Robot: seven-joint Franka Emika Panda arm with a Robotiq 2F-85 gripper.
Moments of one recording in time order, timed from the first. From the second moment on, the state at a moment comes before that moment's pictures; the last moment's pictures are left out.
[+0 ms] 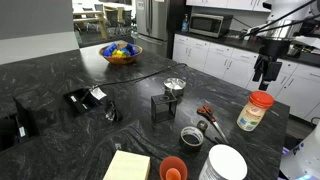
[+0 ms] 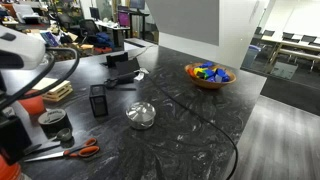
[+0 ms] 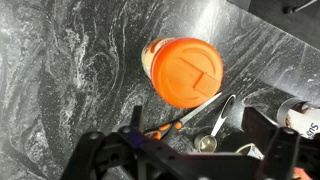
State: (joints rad) arm 0.08 -0.79 -0.10 -2.52 0.07 1.66 -0.22
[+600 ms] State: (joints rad) arm 0.09 -0.69 -0.07 -2.48 0.07 1.83 -0.22
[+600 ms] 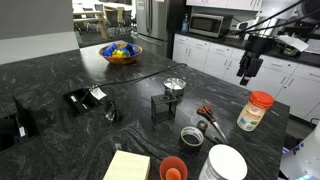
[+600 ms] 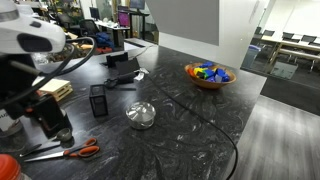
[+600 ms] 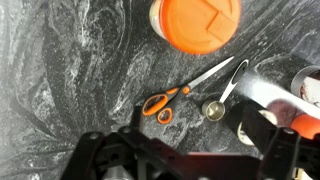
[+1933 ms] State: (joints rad) arm 0.10 -0.37 -0.06 -2.36 0.06 2.26 -0.21
